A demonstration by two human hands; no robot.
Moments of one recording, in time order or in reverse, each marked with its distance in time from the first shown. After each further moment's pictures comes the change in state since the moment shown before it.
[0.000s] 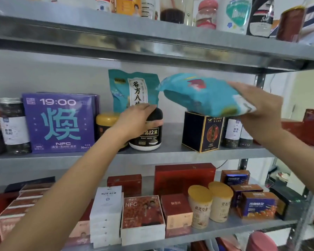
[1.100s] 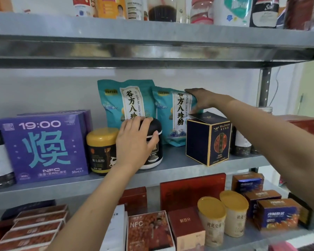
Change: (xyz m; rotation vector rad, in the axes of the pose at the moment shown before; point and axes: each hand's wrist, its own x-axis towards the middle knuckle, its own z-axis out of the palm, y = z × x) left_hand 0.007 0.007 0.052 0.044 0.502 -0.068; right_hand 0.064 0.127 0.183 -0.037 -1.031 0.534
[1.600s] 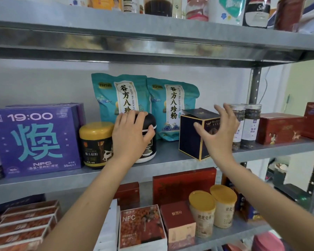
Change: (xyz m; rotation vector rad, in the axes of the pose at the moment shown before) left_hand 0.002 0.004 0.002 -0.029 -0.029 -0.042; right_hand -0.159 -0.038 0.099 0.615 0.924 0.206
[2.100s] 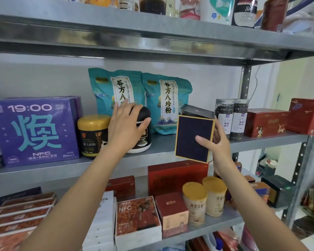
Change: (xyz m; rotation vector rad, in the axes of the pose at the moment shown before) left_hand 0.002 -0.004 -0.009 -0.091 -0.138 0.013; right_hand -0.041 0.017 -0.037 0.681 -0.274 0.391
